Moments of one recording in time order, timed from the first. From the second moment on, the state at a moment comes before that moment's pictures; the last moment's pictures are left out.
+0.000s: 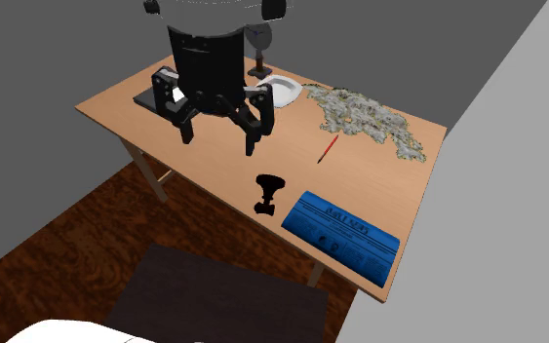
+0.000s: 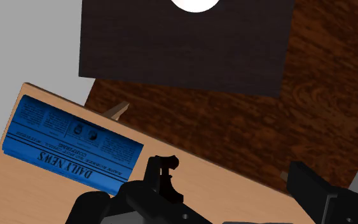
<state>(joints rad) 0.01 -0.74 -0.07 -2.36 0.01 1.52 -0.10</state>
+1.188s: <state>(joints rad) 0.04 -0.40 -0.17 -2.62 0.08 2.17 -0.25</state>
